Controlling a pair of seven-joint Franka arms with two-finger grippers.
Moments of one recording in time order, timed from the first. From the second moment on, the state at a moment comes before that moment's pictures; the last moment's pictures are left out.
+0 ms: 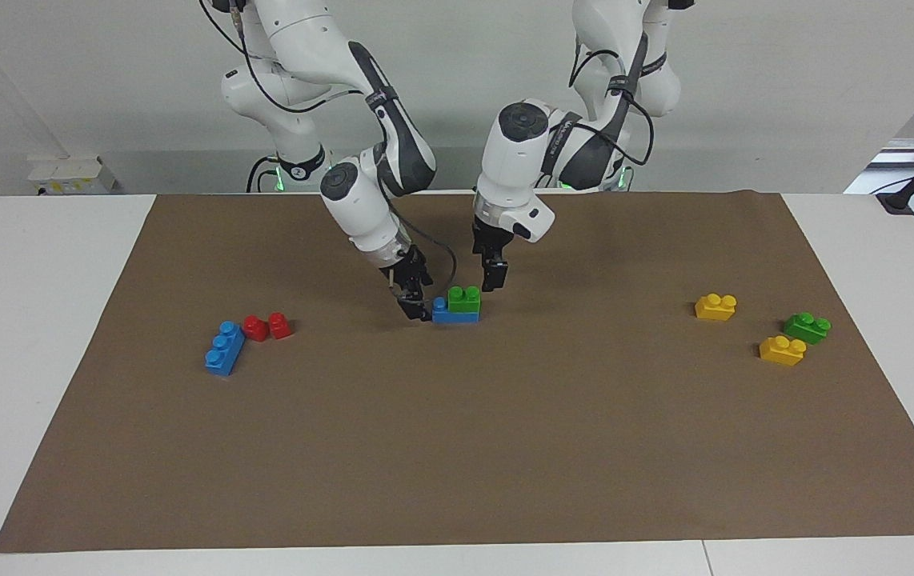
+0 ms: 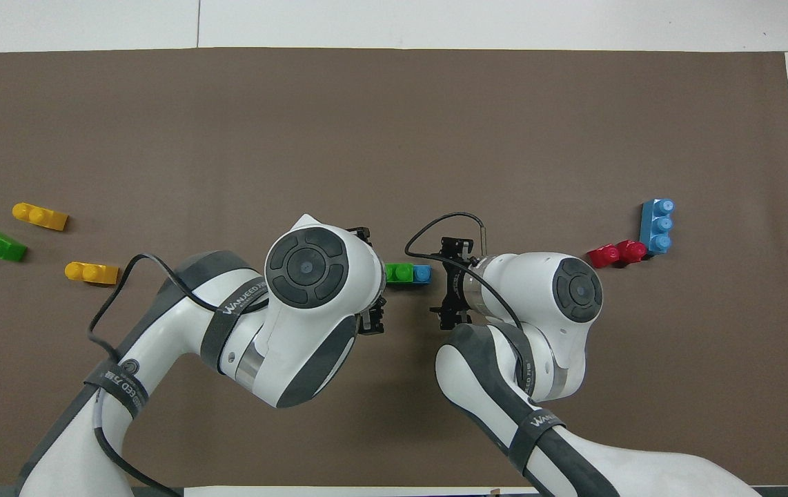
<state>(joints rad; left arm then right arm) -0.62 0.15 -0.09 -1.96 -0.09 2.19 -2.30 0.48 0.20 0.07 -2.26 0.61 2.67 1.62</state>
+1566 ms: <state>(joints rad) -0.67 0.28 -0.08 -1.92 -0.03 2.26 -2.43 0.52 0.26 0.07 -2.24 0.65 2.73 1.62</state>
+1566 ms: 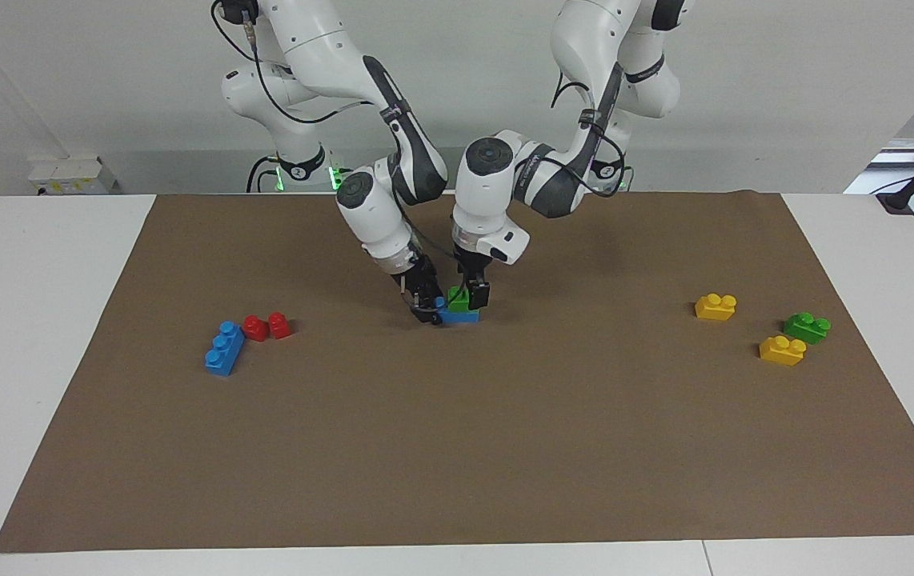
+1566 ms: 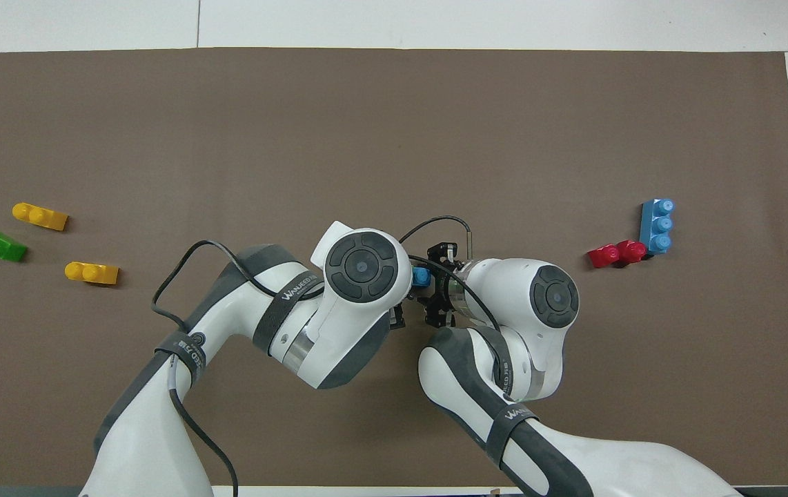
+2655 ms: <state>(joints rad) -0.67 0.29 -0.08 -1.92 0.00 2.26 -2.39 0.52 0.26 0.06 -2.24 0.68 2.73 1.59</state>
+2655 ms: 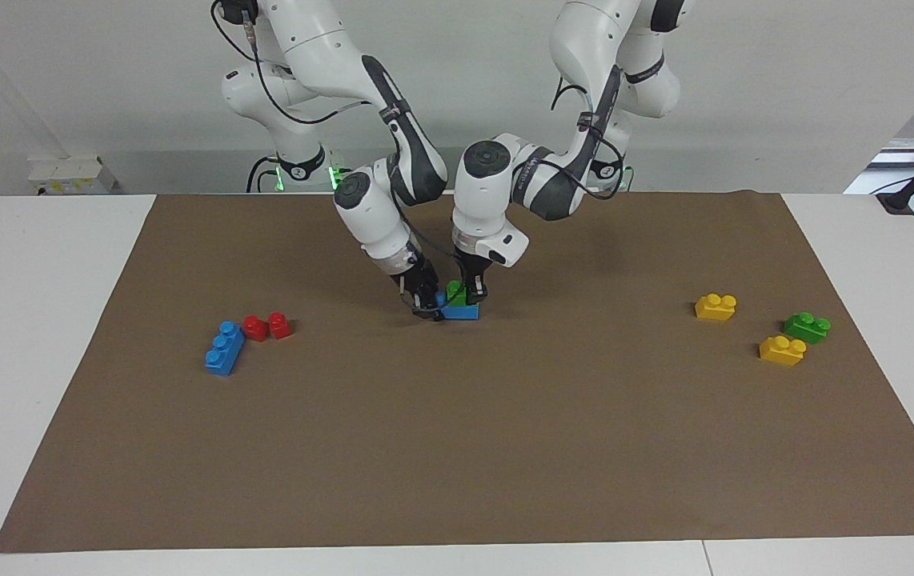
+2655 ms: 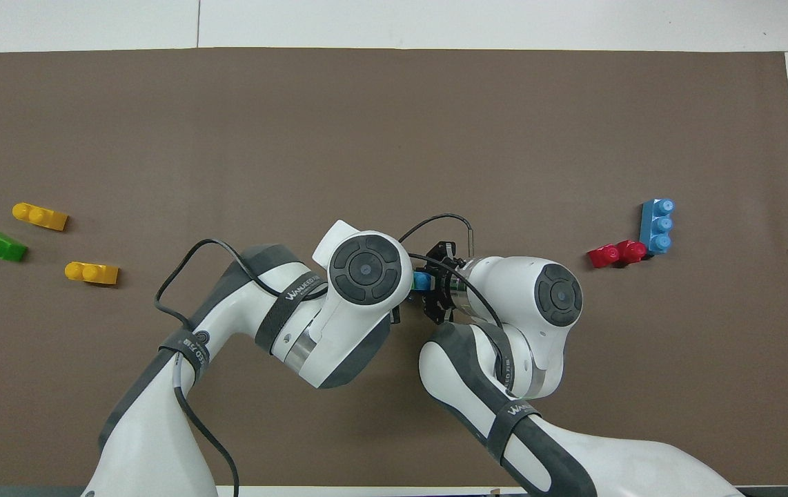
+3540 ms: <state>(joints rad) -0.60 0.15 -0.07 -1.91 0.00 2.12 -2.31 0.52 0.26 0.06 -2.24 0.68 2.73 1.59</state>
